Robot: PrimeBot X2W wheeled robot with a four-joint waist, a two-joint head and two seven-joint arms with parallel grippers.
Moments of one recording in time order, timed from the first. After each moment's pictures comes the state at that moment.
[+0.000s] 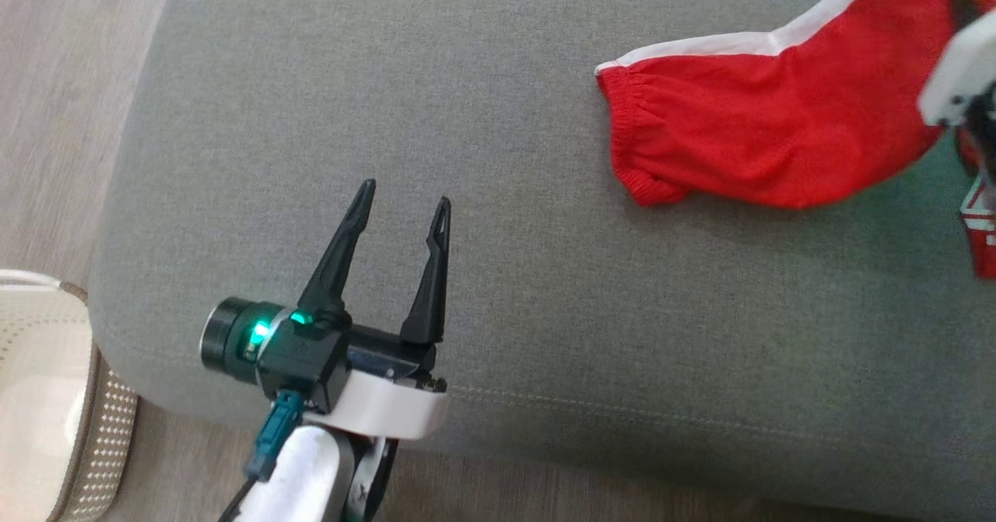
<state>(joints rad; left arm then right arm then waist) -0.13 0.05 -0.41 -0.09 -0.05 0.08 -0.26 -0.95 -0.34 -0.02 0.91 0.18 0.13 0.09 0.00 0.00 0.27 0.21</state>
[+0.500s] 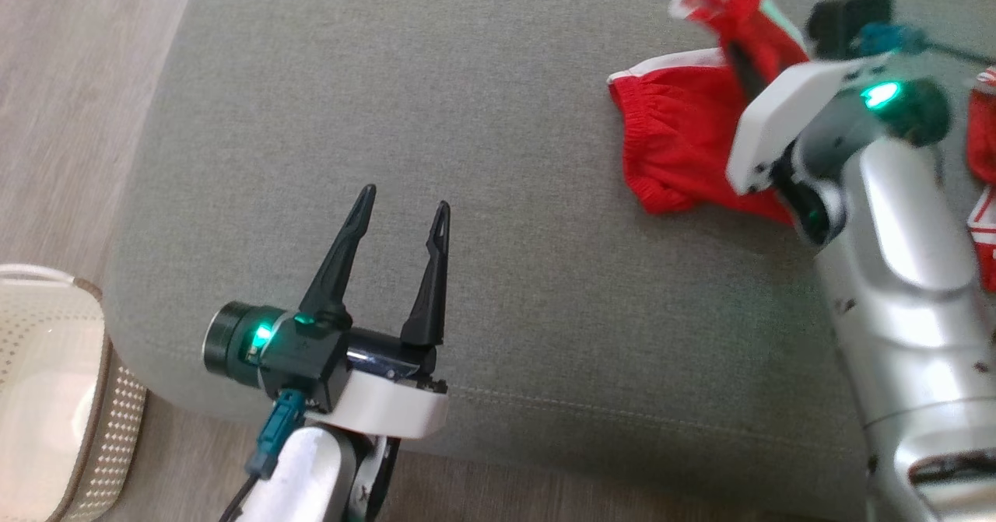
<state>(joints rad) -0.12 0.05 -0.41 -0.07 -0.06 0.09 -0.26 -0.80 -0.09 0.06 0.68 0.15 0.13 0.19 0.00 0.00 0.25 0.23</state>
